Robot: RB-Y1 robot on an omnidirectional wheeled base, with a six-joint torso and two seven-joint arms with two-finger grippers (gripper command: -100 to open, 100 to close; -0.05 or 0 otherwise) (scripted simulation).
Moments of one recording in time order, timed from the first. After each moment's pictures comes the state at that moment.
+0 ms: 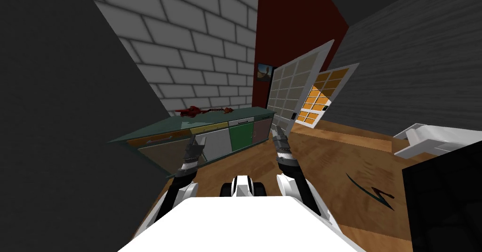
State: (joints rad) left arm 0.51 0.16 0.05 -2.04 0.08 -0.64 0.16; right arm 0.50 0.00 0.06 -2.25 0.10 -0.40 0.08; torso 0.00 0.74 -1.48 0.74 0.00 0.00
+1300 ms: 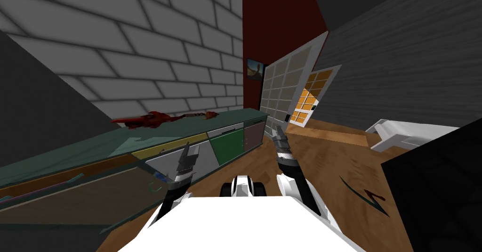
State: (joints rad) left arm 0.47 0.20 0.13 -1.67 0.14 -0.94 0.14; right arm 0.50 0.00 0.06 -2.25 0.10 -0.40 0.08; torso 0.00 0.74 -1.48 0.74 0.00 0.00
